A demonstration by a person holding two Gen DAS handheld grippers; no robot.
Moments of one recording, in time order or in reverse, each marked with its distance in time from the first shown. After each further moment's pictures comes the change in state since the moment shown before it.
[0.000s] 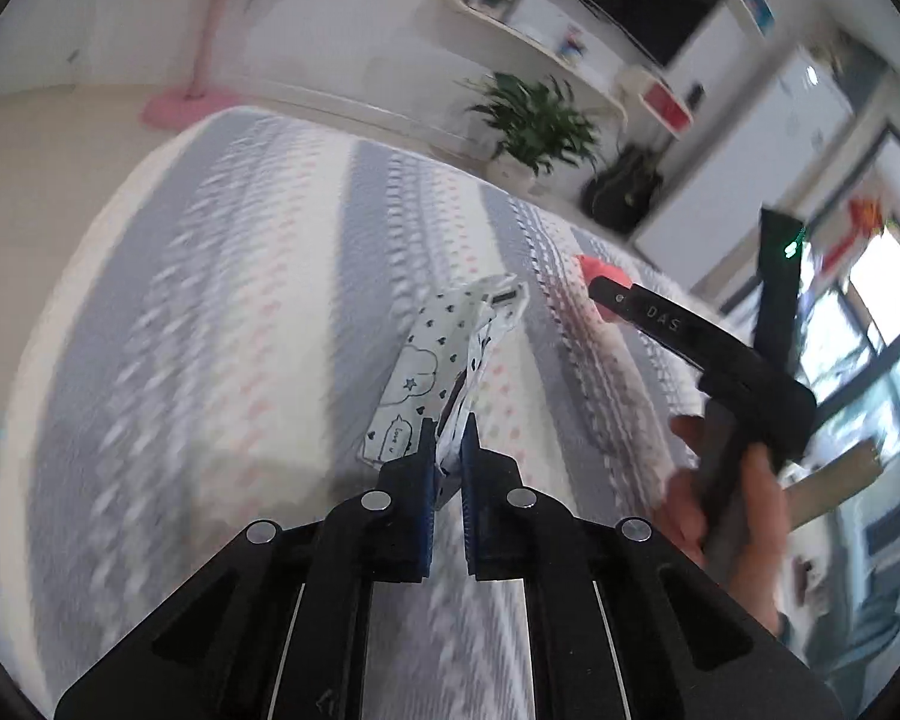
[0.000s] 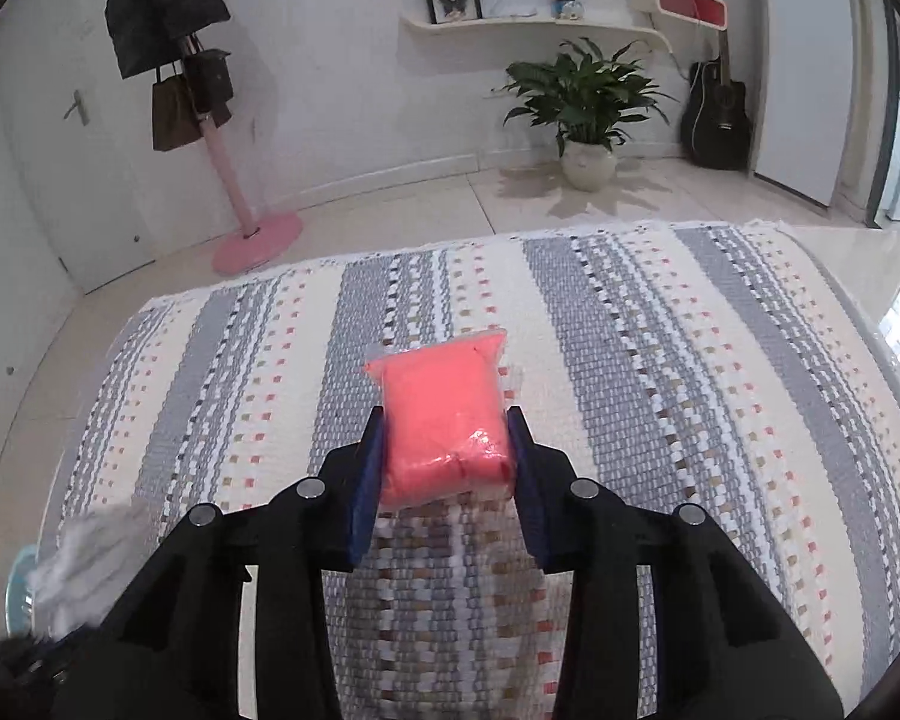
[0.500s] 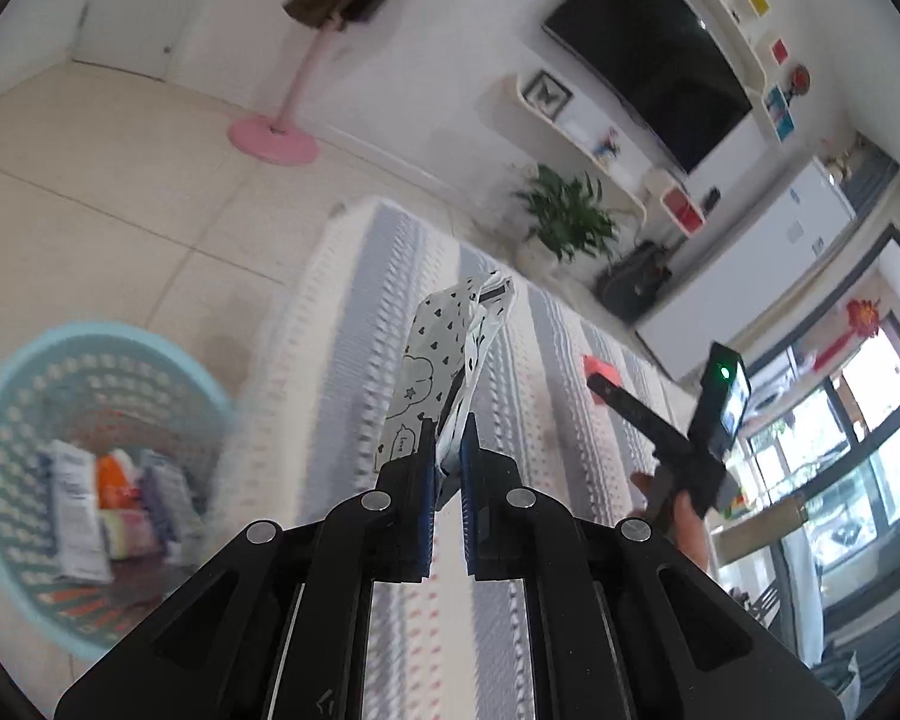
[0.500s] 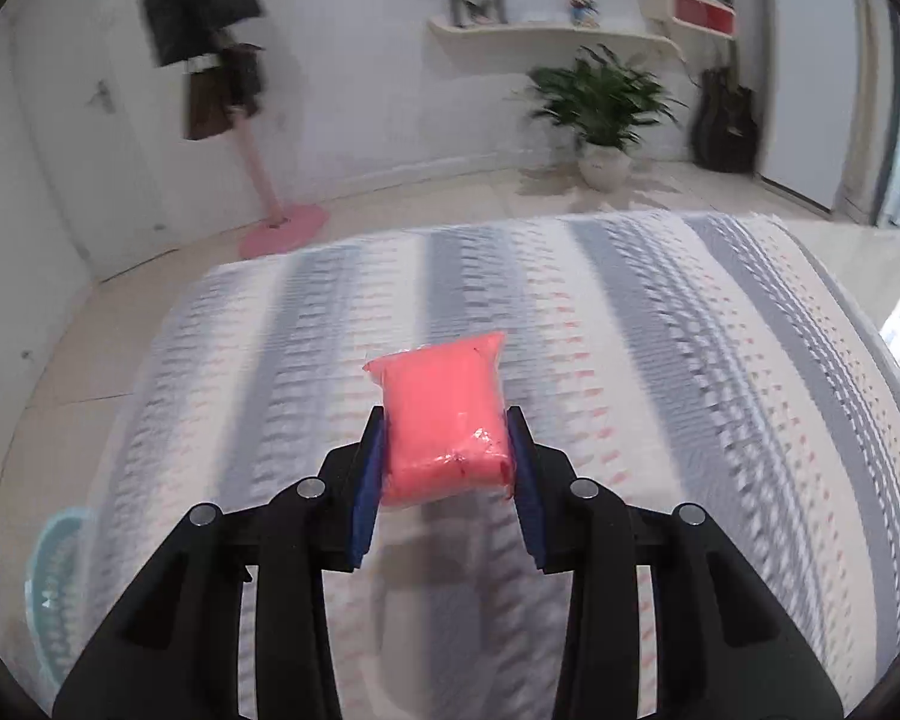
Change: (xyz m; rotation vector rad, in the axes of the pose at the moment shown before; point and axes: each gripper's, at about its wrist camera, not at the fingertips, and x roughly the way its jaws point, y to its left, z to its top) left arm -0.182 0.064 -0.021 -0.152 -0.161 -0.001; right arm -0.073 0.057 -0.036 -0.036 0.000 0.046
